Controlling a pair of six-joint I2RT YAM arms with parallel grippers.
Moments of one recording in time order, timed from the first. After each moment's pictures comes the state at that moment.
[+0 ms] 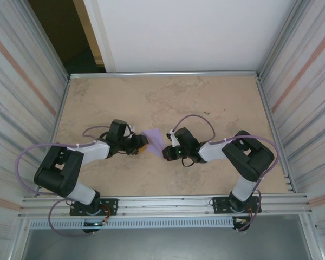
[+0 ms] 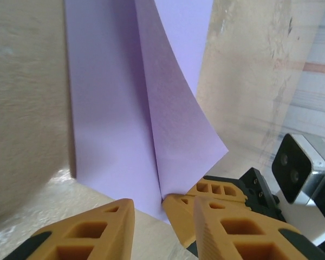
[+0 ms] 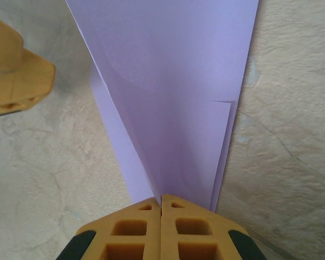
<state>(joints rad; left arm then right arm) -0.42 1.51 0.59 0.09 0.58 -1.01 0.76 1.73 0.65 0.29 -0.36 0.58</state>
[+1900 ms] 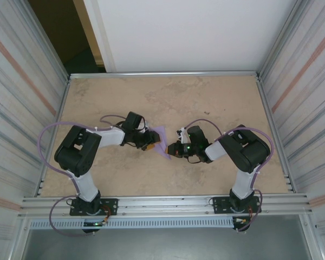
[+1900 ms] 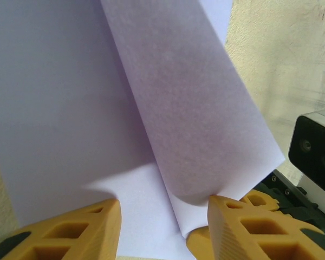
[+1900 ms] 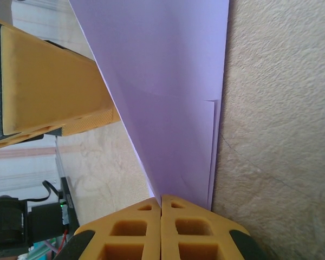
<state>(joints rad) -0.50 1.78 0.88 -0.10 0.57 -0.85 0.60 1.83 0.55 0.63 -0.66 0.88</state>
